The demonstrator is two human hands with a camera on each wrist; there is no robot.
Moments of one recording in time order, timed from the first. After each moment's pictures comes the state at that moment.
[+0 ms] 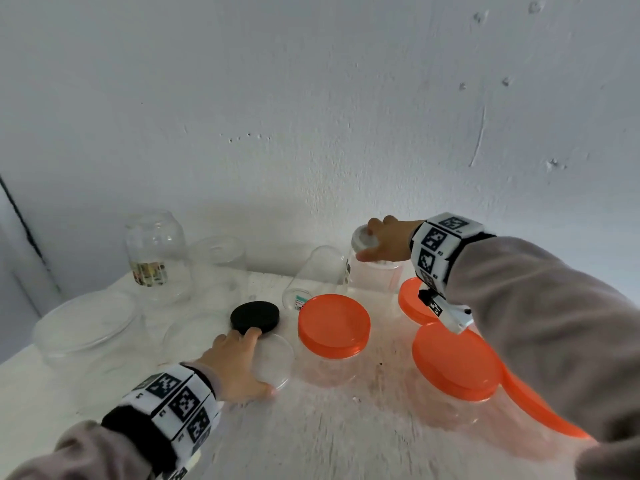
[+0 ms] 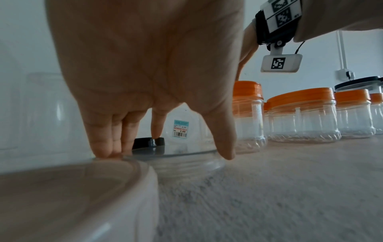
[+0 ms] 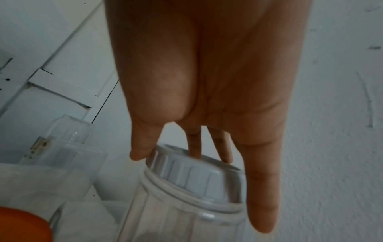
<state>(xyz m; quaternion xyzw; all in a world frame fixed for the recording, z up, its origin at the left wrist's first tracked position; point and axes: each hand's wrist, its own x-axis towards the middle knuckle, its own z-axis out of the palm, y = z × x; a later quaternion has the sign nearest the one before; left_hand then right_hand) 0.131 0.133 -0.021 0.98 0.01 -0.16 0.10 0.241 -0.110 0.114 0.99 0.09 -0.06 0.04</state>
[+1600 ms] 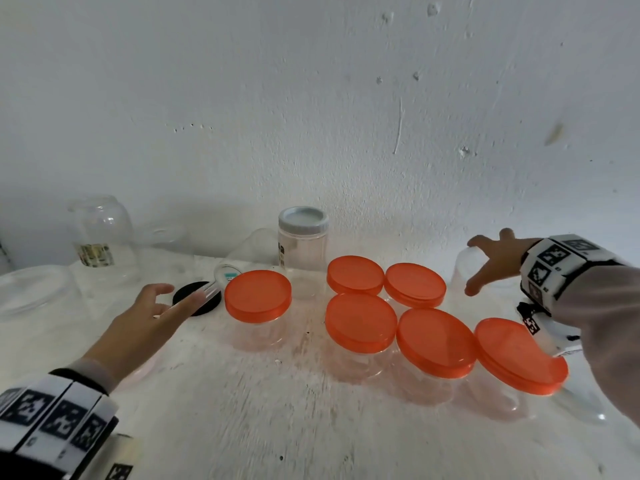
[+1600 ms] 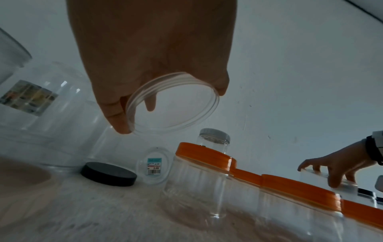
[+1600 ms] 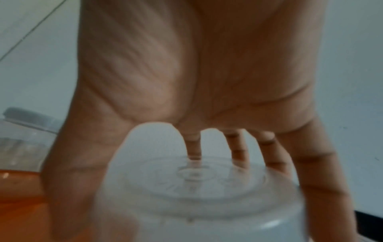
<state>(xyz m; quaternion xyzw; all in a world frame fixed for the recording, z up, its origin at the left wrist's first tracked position) 0.061 0.092 0.025 0.89 0.14 0.05 0.43 0.167 -0.359 0.111 0.98 -0.14 -0.12 0.08</state>
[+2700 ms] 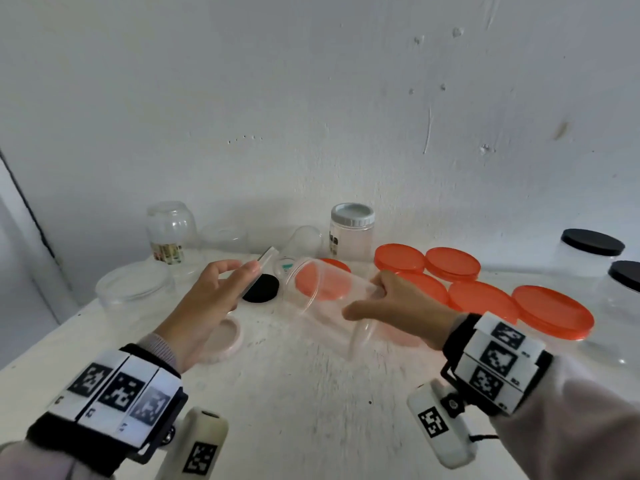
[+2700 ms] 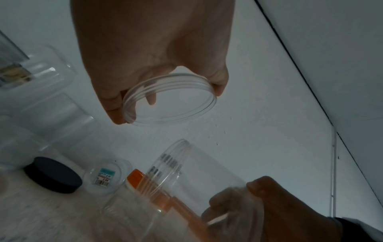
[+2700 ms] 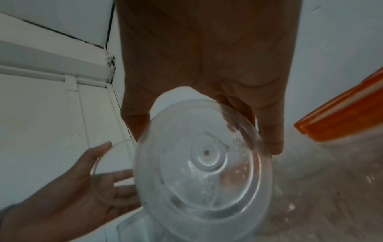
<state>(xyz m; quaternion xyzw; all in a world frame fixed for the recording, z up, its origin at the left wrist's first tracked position) 0.005 0.137 0.060 0.79 0.03 0.03 0.61 0.034 -0.127 0.057 0.89 0.05 -0.09 -0.44</state>
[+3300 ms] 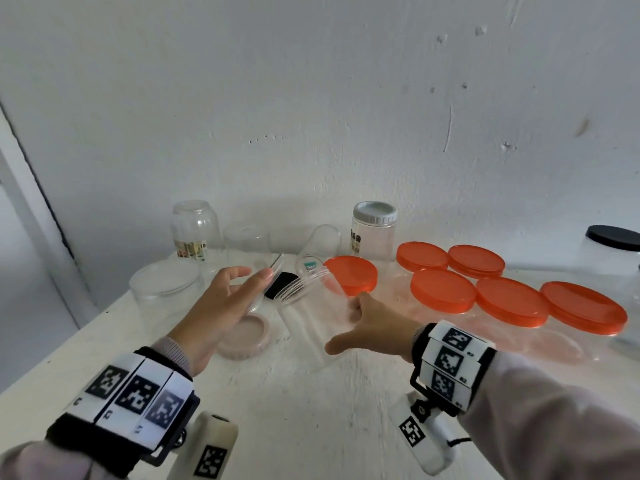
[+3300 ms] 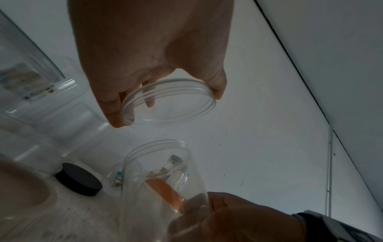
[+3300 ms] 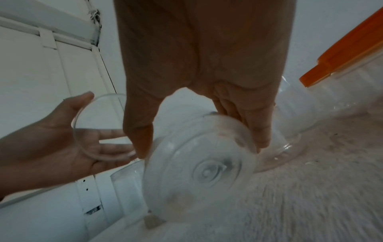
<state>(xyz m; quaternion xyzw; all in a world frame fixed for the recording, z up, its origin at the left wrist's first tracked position) 0.003 0.174 0.047 0.80 0.01 0.02 0.60 0.044 -0.061 0.012 0.92 0.08 -0.13 -0.36</state>
